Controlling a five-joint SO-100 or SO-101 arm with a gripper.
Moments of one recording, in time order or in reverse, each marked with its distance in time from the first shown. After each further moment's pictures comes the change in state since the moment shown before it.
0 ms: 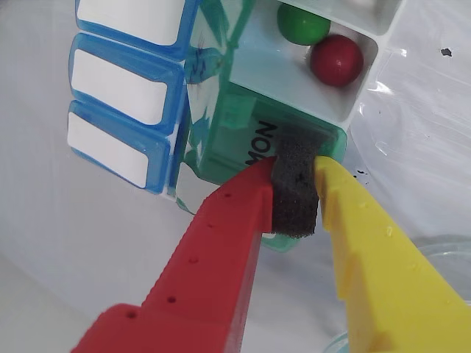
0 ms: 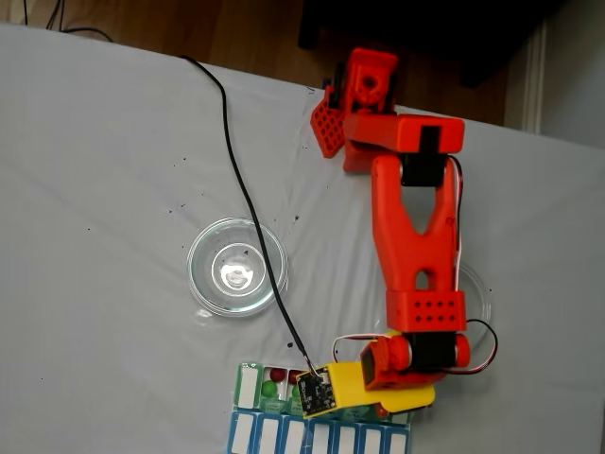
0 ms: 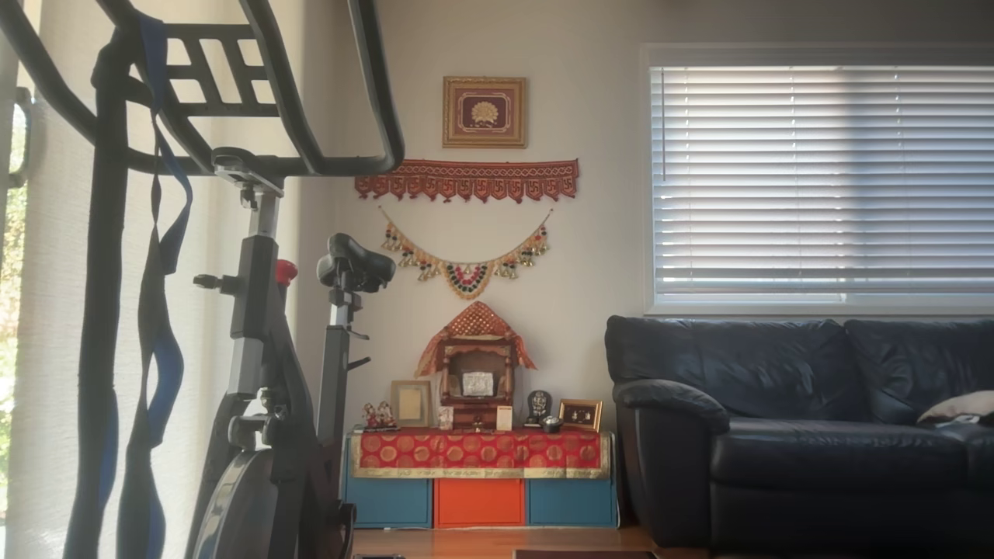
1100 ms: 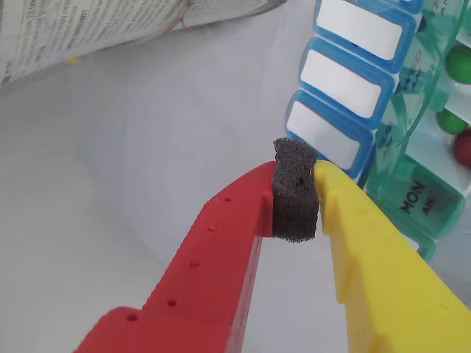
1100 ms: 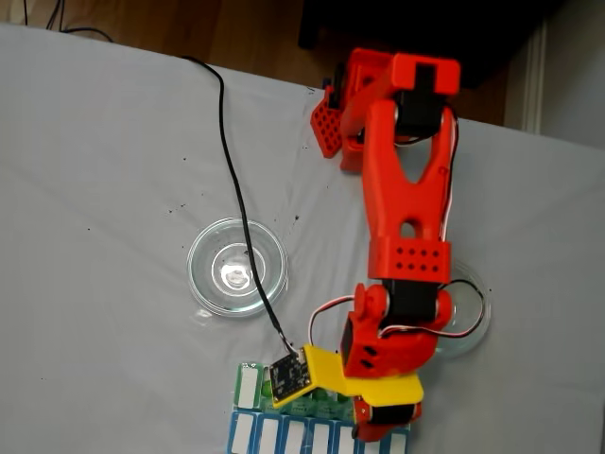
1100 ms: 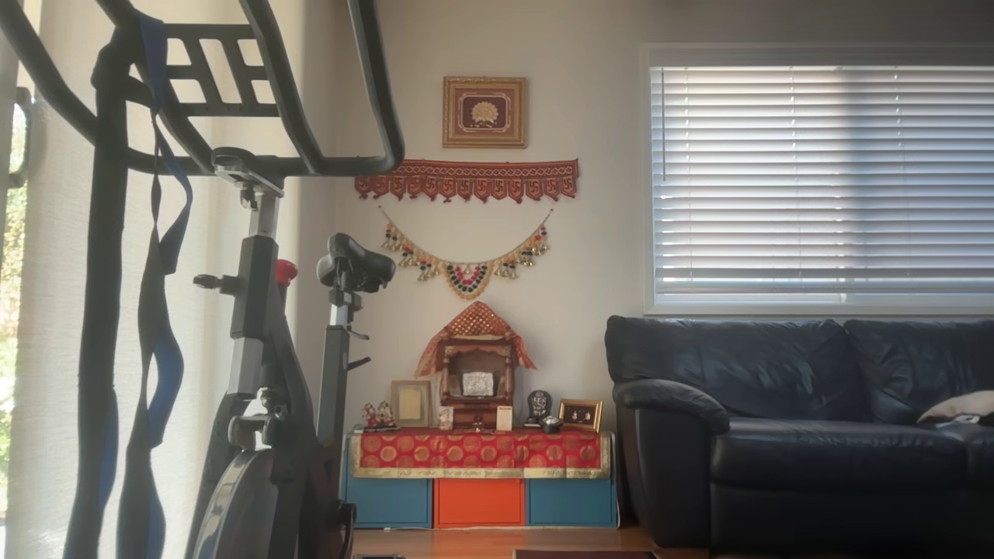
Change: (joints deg) arm 5.1 17.4 16.2 -24.0 -0.8
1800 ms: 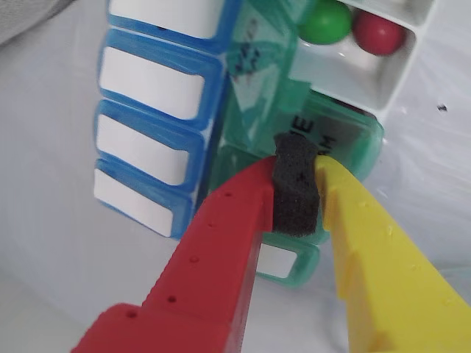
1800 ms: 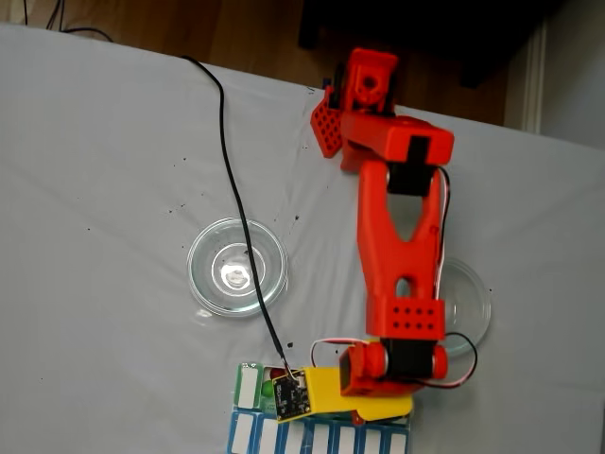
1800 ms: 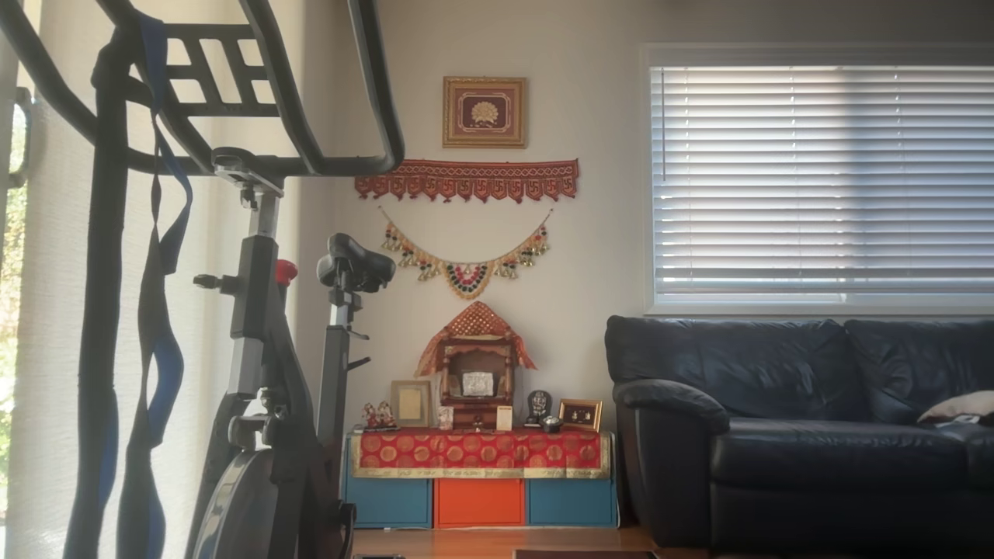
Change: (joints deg) arm -1.5 -26.3 -31.3 35.6 -0.7
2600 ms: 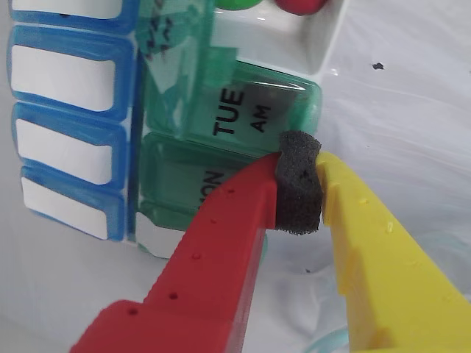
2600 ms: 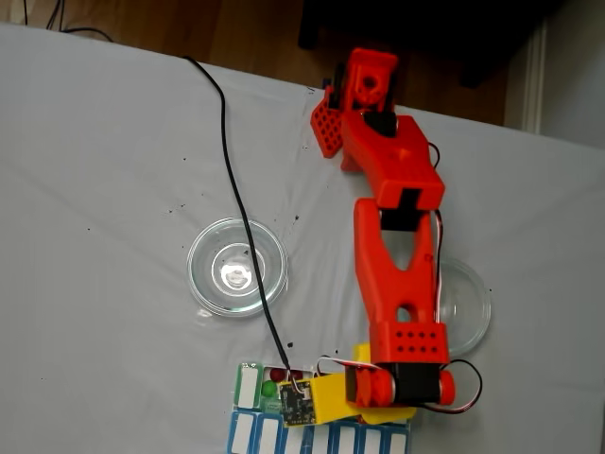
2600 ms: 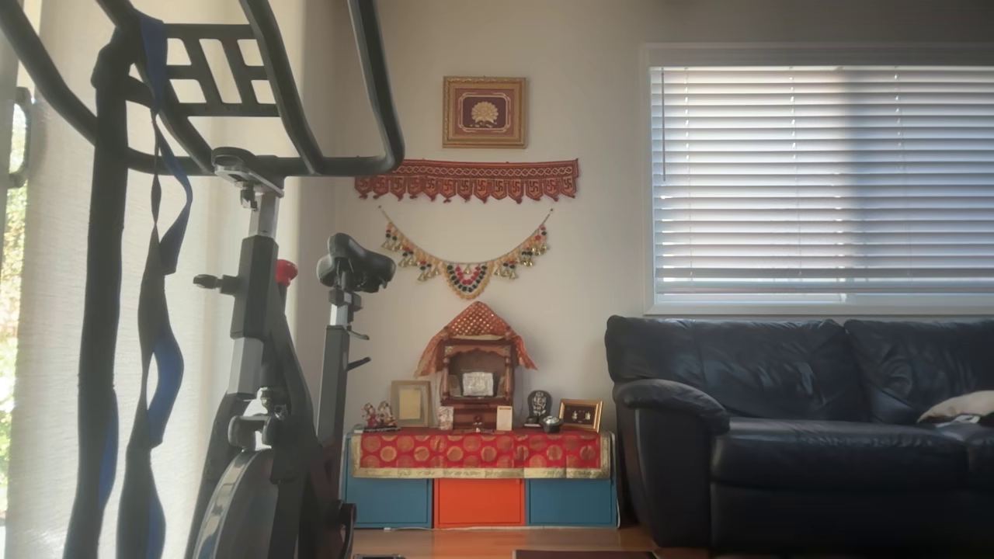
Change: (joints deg) arm 1.1 -12.1 -19.8 13.9 -1.7
